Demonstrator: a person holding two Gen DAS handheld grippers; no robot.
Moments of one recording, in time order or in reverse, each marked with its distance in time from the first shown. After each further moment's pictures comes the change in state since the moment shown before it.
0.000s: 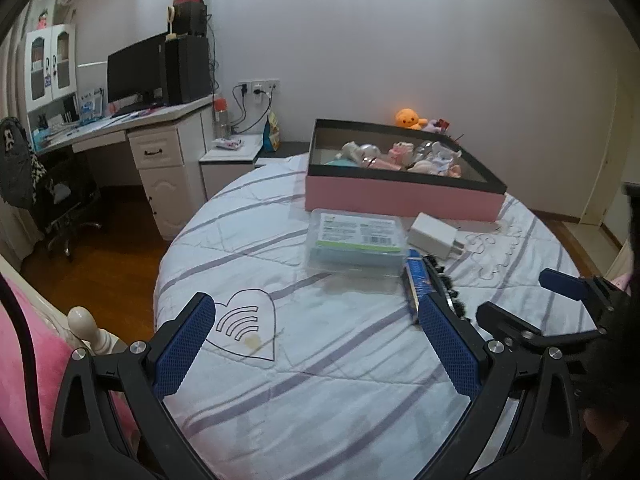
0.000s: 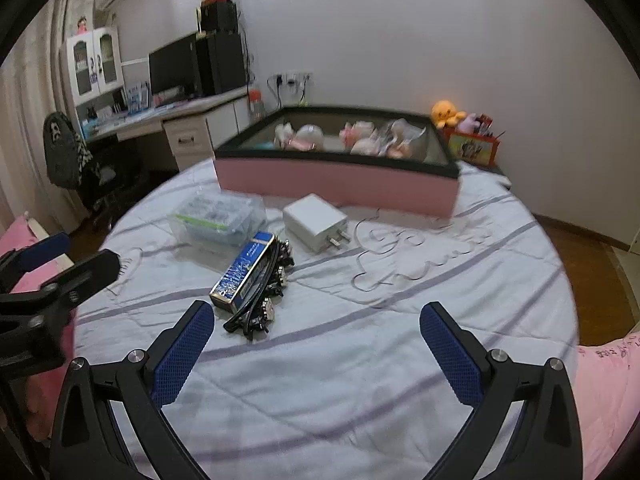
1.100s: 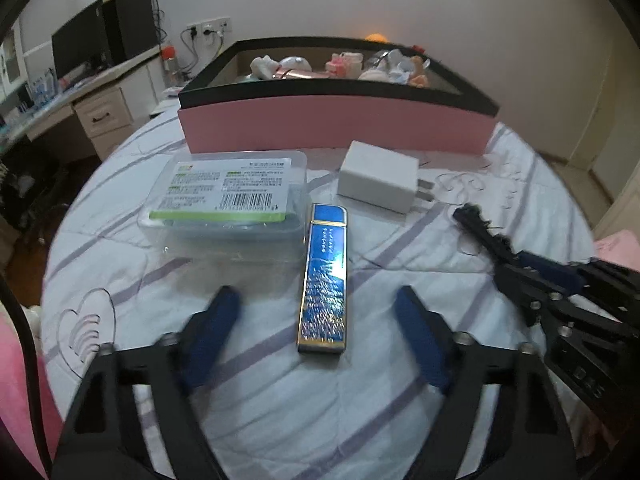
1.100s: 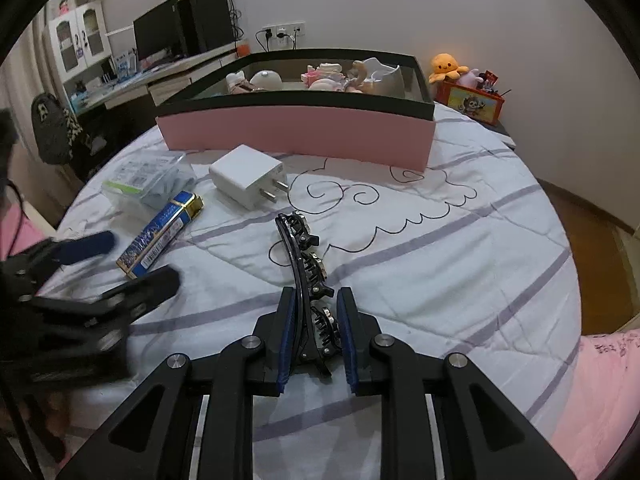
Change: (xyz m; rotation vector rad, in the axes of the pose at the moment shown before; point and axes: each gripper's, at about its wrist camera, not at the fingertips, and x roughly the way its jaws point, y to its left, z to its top) left arm 0.089 -0.084 0.008 0.099 0.258 -0.059; right arm 0.031 -0.061 0.001 0.015 0.169 0.029
